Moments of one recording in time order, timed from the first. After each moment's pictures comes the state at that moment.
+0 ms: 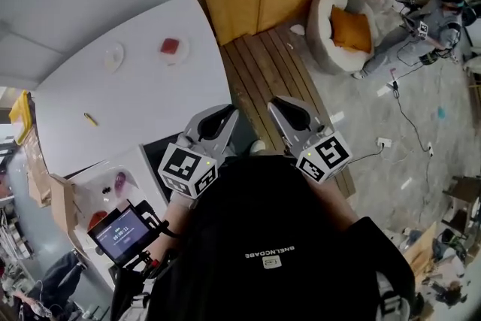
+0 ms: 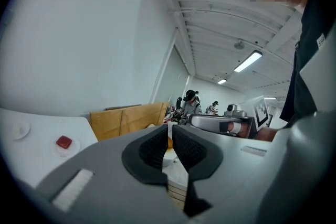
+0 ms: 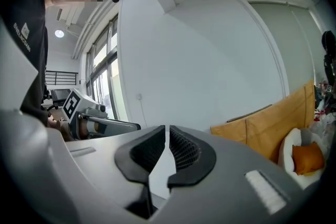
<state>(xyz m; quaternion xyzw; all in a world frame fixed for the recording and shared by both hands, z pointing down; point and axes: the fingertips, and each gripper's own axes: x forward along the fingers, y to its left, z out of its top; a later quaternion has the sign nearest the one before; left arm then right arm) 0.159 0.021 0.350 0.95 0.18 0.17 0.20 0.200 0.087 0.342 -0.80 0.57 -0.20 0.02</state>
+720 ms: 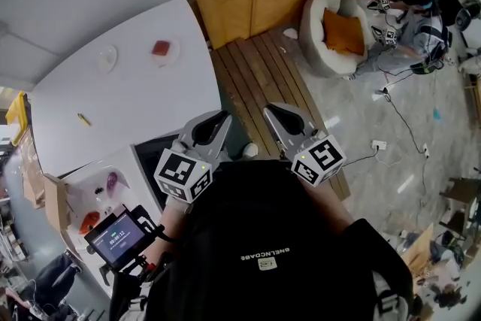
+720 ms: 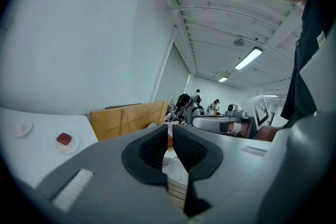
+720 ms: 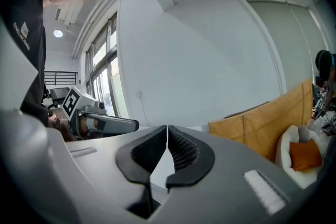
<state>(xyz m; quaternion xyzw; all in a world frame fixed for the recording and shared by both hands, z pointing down) 0.159 0.022 0.354 0.95 0.18 0.18 0.20 0.202 0.095 0.351 -0.80 0.56 -0.22 0.02</state>
